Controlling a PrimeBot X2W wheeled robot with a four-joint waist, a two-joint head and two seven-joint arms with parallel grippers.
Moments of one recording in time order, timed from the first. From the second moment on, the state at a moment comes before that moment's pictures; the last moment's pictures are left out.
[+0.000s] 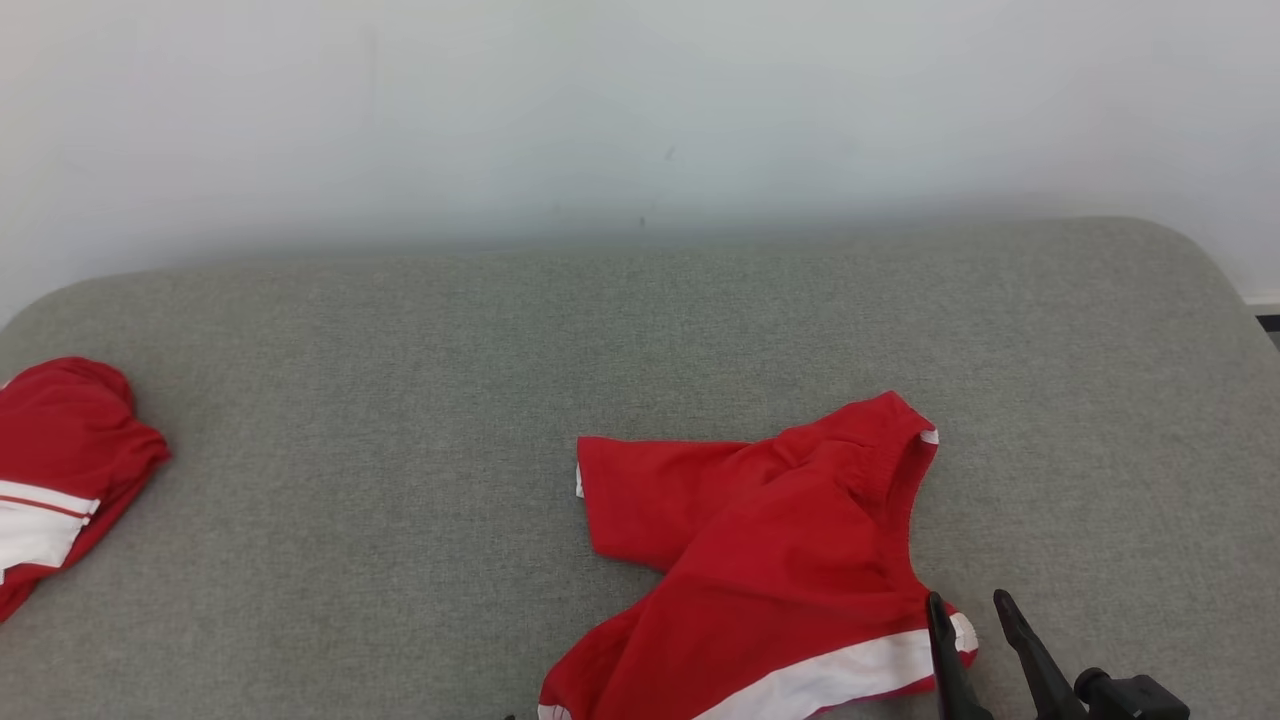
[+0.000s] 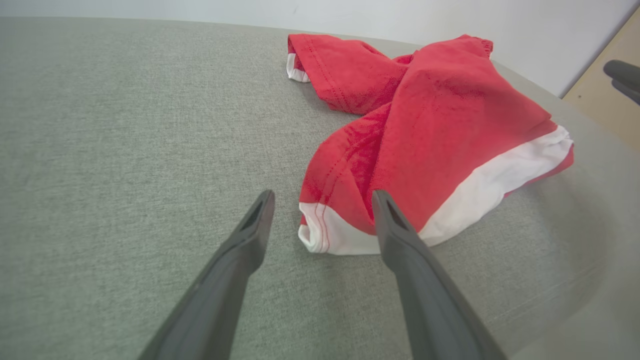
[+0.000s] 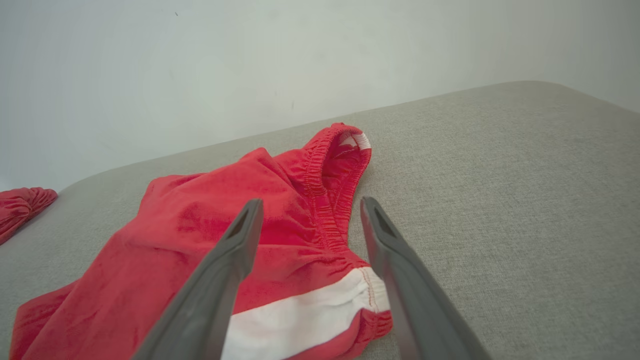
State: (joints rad) left arm 0.09 0.05 -0.31 0.34 -0.20 -0.13 -0.26; right arm 0.07 -0.12 0.07 0.22 0.31 0.13 -0.26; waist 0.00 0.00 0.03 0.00
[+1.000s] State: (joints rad) left arm 0.05 0.09 -0.35 0.45 -0.25 -0.13 -0.26; right arm 0.07 -0.10 0.06 0.21 0.31 0.13 -0.26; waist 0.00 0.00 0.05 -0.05
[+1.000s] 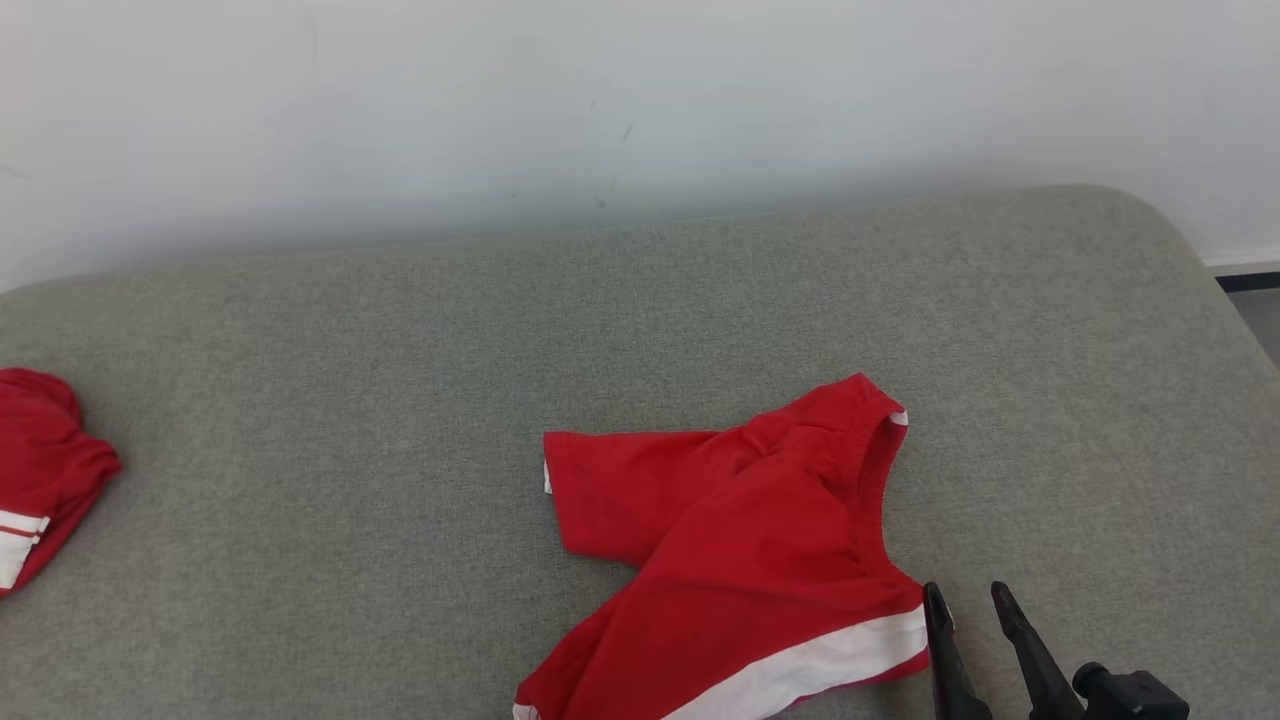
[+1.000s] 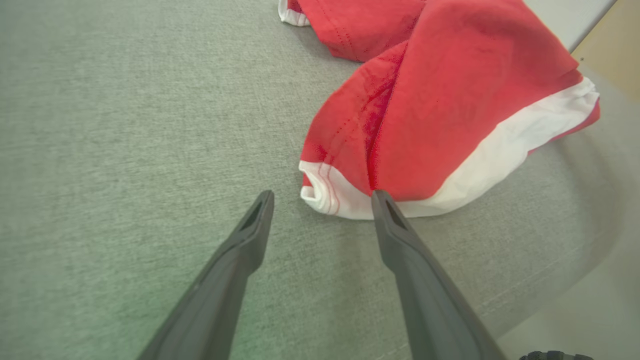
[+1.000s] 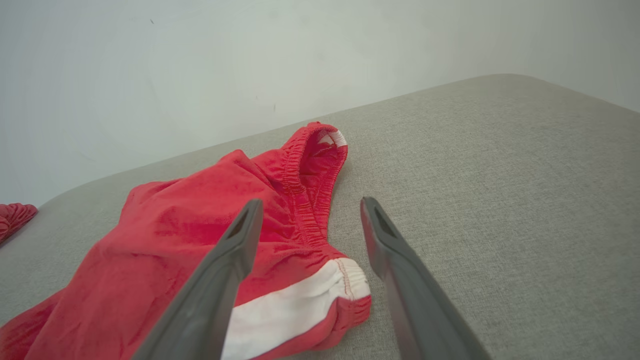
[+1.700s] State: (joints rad) left arm 0.01 0.10 -0.33 0.46 -0.22 -0.13 -0.26; right arm 0.06 -0.09 0.06 0.21 0.31 0.13 -0.26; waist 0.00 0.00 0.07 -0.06
